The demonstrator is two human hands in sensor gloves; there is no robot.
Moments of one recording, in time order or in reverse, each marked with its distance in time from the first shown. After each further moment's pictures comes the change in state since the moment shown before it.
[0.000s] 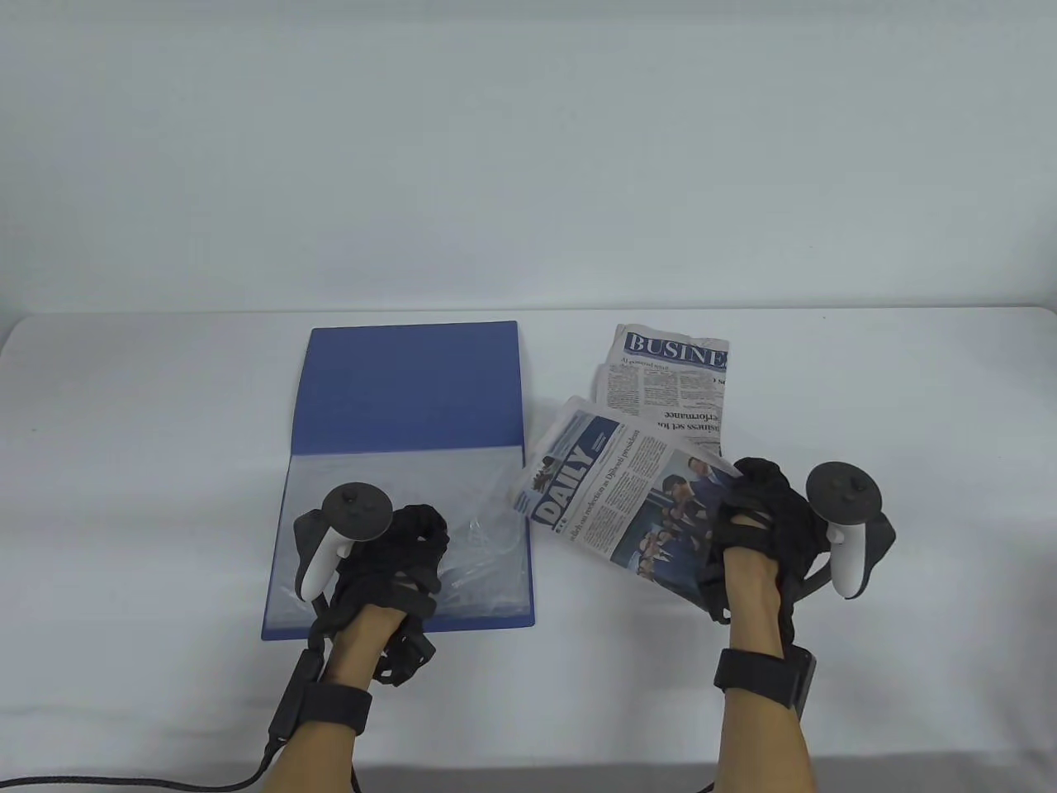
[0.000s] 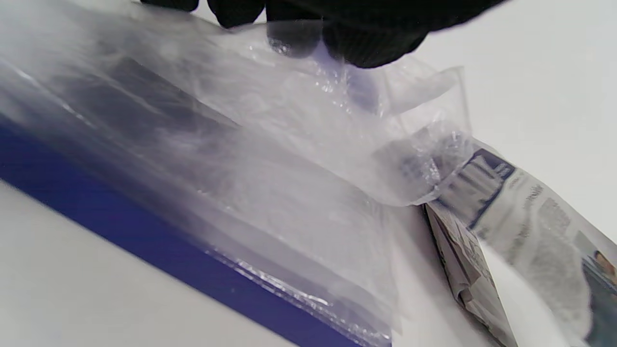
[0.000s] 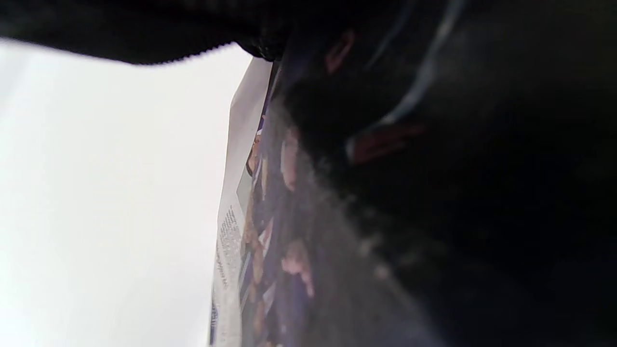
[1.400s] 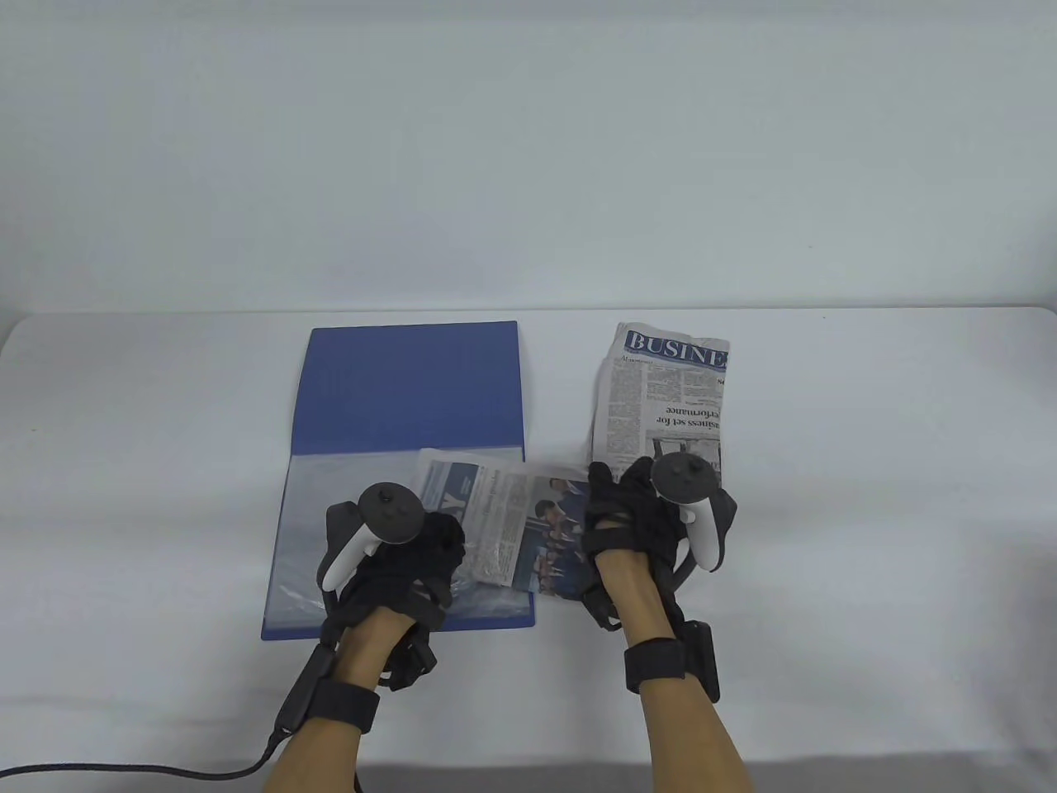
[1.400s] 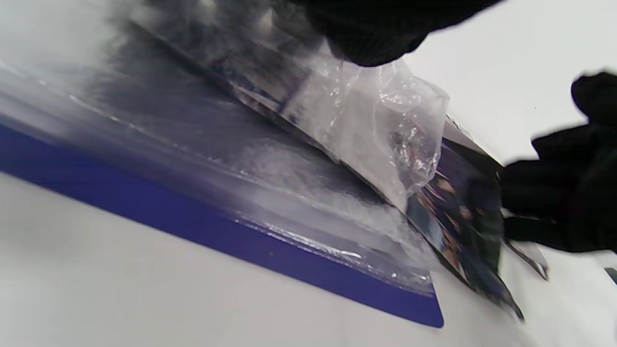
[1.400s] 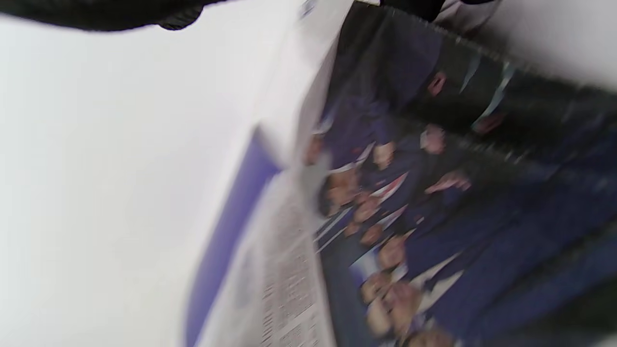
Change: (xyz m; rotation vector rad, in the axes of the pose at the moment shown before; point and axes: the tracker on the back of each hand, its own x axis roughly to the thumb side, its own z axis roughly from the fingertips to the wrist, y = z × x) left_hand 0.016 -0.016 -0.007 -0.056 -0.044 -0.201; right_hand 0.028 0.144 -0.009 0.391 -0.143 0.000
